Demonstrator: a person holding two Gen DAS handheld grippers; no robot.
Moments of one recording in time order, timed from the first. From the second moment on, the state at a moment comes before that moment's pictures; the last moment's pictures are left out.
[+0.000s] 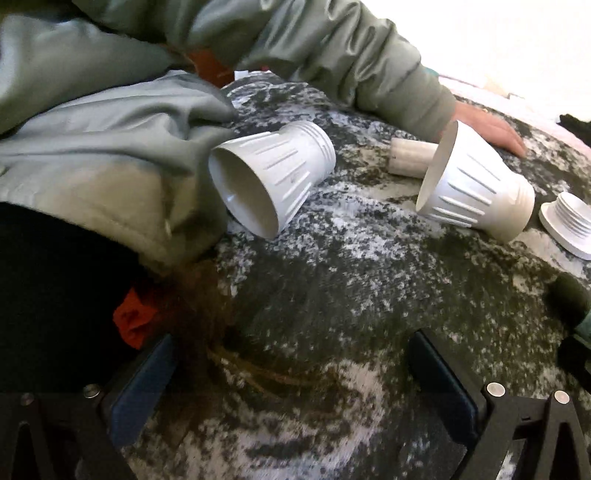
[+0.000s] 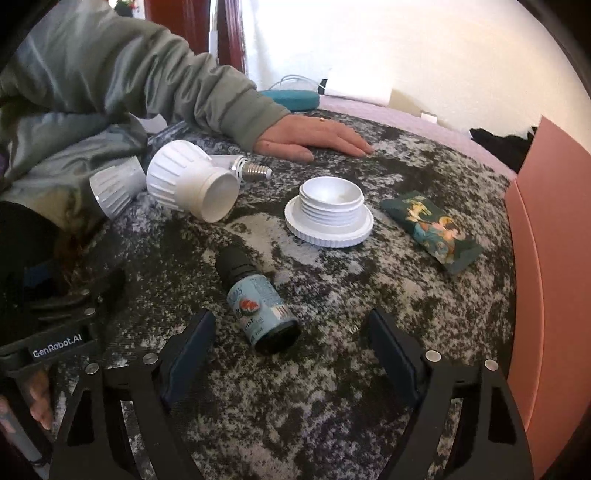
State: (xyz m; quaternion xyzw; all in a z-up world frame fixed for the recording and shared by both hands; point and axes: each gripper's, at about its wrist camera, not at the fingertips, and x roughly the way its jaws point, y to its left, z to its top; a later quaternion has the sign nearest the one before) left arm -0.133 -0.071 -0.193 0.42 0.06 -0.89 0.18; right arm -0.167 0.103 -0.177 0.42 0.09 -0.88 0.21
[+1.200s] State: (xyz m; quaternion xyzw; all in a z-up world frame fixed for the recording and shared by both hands) left arm -0.113 0.119 -0.008 0.20 0.09 -0.94 -0.25; right arm -0.079 0.268 -0.013 0.25 -0.11 -0.96 0.11
